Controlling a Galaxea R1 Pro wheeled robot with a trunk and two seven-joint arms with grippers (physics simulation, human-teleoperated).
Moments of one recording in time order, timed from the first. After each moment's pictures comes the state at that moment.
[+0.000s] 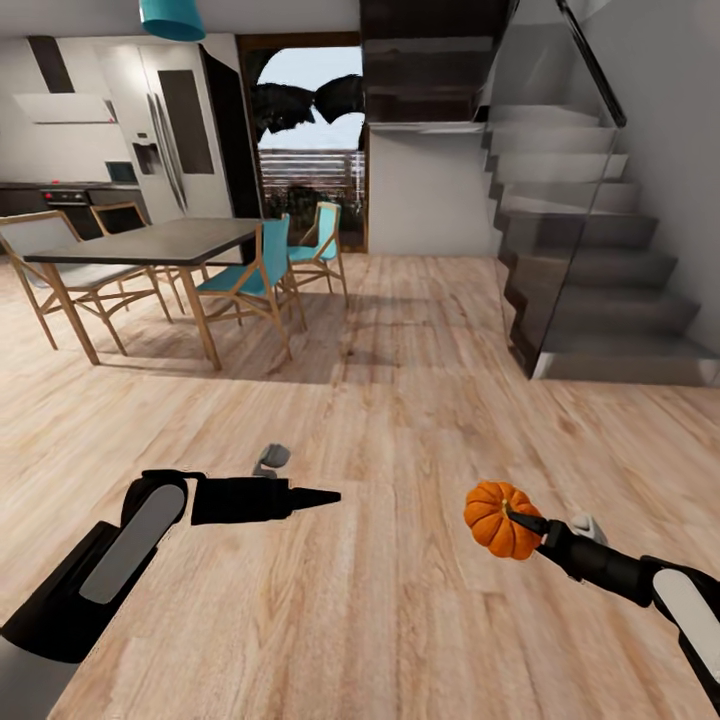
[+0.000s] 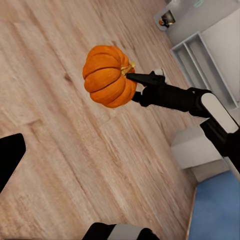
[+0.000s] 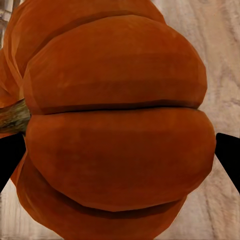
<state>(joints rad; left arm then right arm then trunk) -0.59 0.32 -0.36 -1.53 1.05 1.05 -0.41 -0.33 -0.39 -0.13 -1.19 -1.07 0.85 0.24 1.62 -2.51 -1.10</state>
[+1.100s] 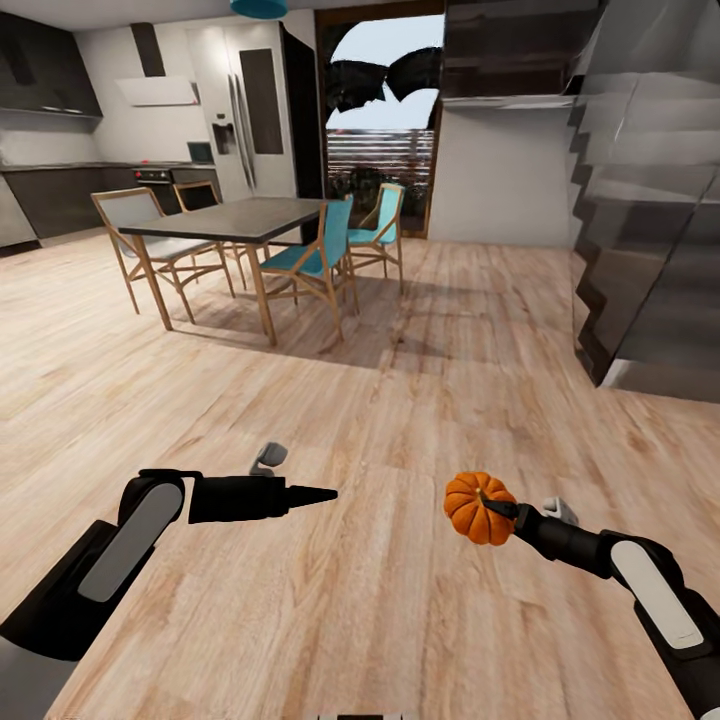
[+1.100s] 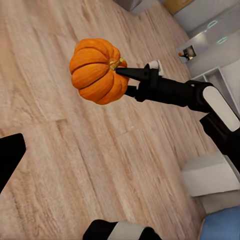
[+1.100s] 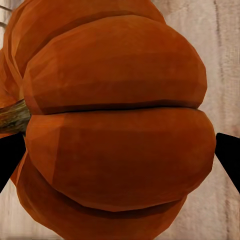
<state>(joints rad) -0.60 0.32 -0.35 -1.52 1.04 1.05 -0.41 -0.42 -0.35 -0.02 -1.18 -1.08 0.81 0.09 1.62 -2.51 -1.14</state>
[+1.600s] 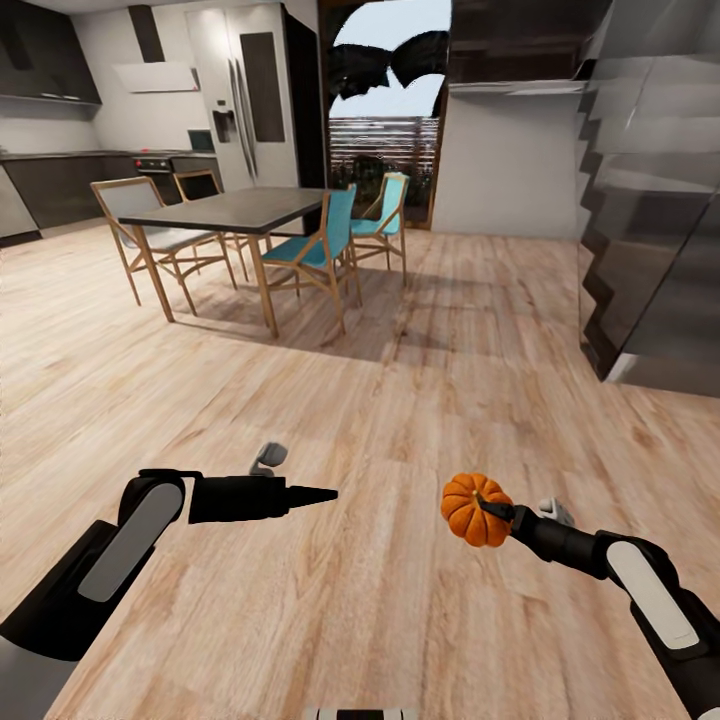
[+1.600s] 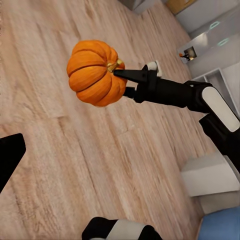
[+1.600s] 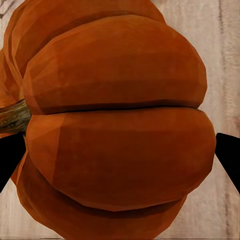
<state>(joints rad) -0.60 0.32 -0.35 -1.52 1.04 1.05 -0.41 -0.42 -0.35 0.00 -1.18 -1.07 0.81 0.09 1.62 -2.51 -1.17</state>
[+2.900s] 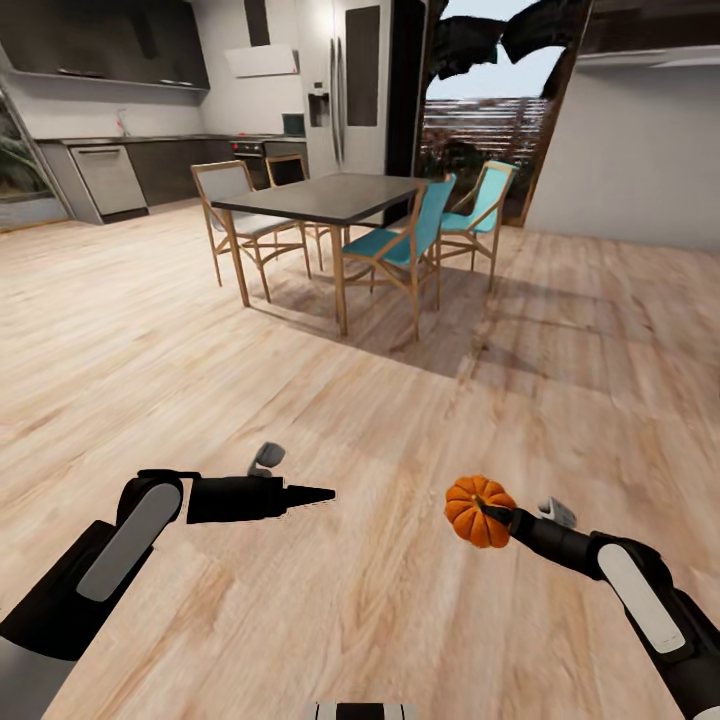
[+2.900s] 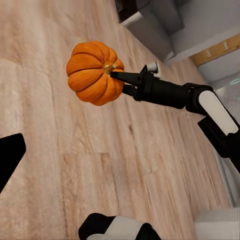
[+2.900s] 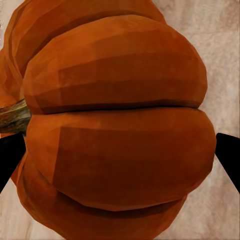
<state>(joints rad) -0.60 0.33 -0.35 -1.50 1.05 1.05 -0.42 -0.42 -0.34 0.02 -1.18 -0.92 0.74 0.11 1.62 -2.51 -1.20</state>
